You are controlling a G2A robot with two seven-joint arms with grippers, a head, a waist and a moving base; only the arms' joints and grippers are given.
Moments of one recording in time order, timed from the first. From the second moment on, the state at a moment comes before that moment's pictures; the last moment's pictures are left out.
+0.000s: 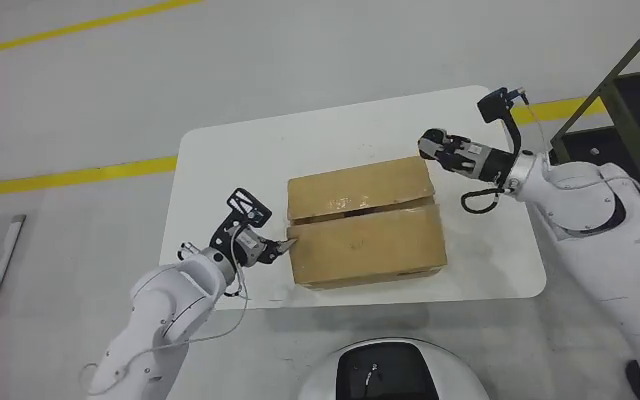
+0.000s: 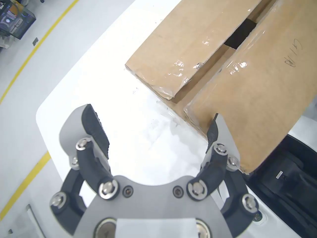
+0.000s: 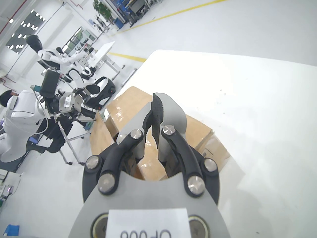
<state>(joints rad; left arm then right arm) 1.12 -0.87 -1.28 -1.97 1.08 -0.34 -0.70 -0.86 -1.03 1.29 -1.56 -0.26 -0.40 0.61</state>
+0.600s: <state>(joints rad) 1.12 -0.88 -1.28 -1.92 1.10 -0.39 -0.71 -1.02 -1.06 1.11 -1.71 -0.64 -0.16 0.39</state>
